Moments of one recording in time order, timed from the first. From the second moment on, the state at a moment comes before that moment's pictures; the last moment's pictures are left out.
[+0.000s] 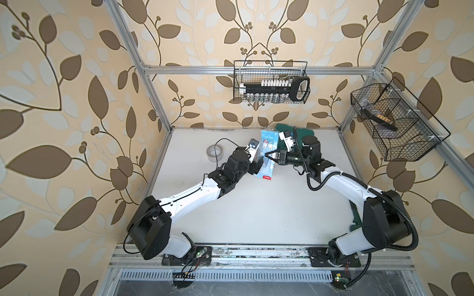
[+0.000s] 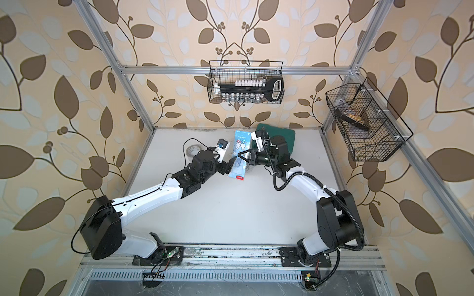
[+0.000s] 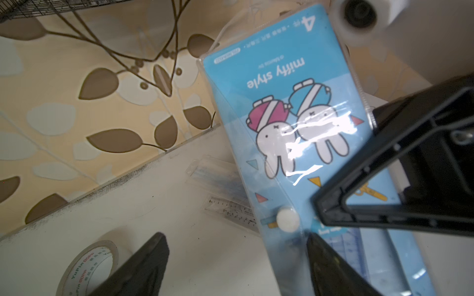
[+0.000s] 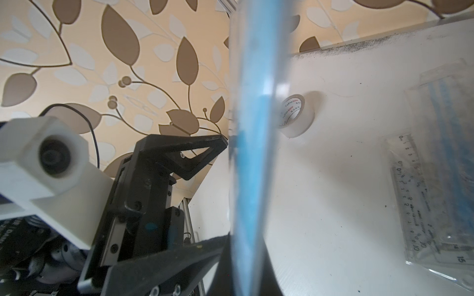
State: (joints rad) left arm -0.71 1.42 0.99 0.12 -0.22 0.06; right arm 0.34 1.52 1.01 0.16 -0.76 0.59
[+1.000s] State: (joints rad) left arm -0.75 1.47 1.01 0.14 -0.35 0.10; right arm 0.34 1.53 1.02 0.17 -0.75 0.60
